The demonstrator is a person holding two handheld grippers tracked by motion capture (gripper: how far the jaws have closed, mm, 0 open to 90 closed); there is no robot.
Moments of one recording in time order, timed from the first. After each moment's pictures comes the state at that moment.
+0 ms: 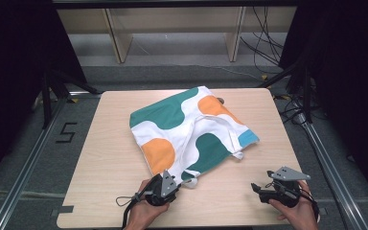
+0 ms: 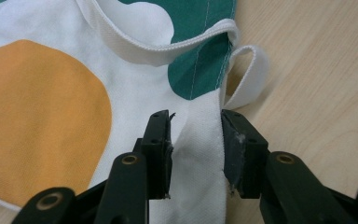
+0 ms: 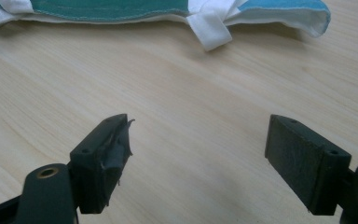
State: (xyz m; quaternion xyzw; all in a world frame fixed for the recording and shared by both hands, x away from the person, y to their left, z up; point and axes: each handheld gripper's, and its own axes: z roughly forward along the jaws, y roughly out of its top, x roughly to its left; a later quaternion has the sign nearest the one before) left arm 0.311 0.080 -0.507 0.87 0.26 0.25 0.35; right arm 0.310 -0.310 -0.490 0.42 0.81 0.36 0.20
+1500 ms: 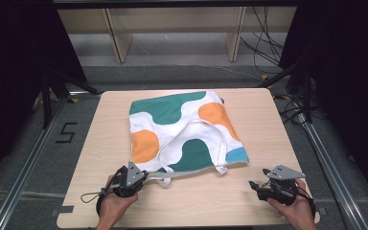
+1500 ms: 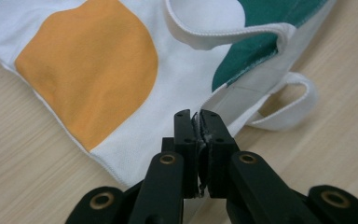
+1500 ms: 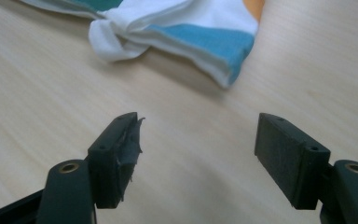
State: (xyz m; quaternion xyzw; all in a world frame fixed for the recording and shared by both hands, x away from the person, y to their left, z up) left arm 0.329 0.172 -0.490 0.84 0.33 0.27 0.34; right arm 0.318 -0.300 -0.487 0.39 0.82 0.35 0.23
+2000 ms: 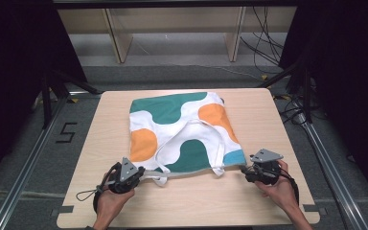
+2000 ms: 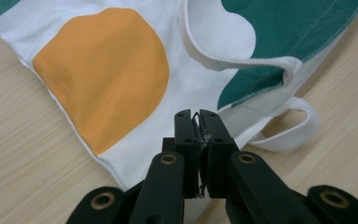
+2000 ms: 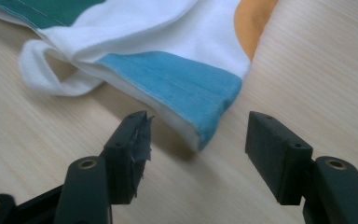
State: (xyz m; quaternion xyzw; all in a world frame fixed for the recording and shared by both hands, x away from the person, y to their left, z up) left arm 0.335 0.181 -0.485 0.83 0.33 0.27 0.35; right arm 0.371 -0.274 -0.491 0.36 0.84 0.31 0.25
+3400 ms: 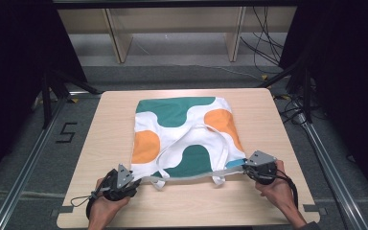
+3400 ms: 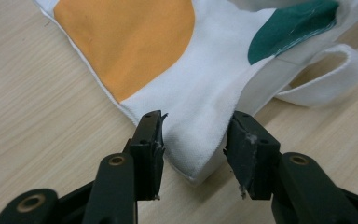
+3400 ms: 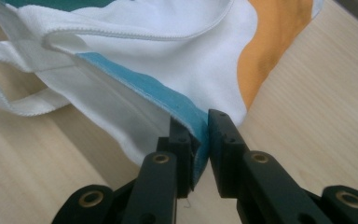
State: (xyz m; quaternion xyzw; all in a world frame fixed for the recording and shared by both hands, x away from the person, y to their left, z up) left arm 0.322 0.194 -0.500 0.85 0.35 0.27 0.30; right arm 0.362 -0.262 -0.482 0.30 0.87 0.29 0.27
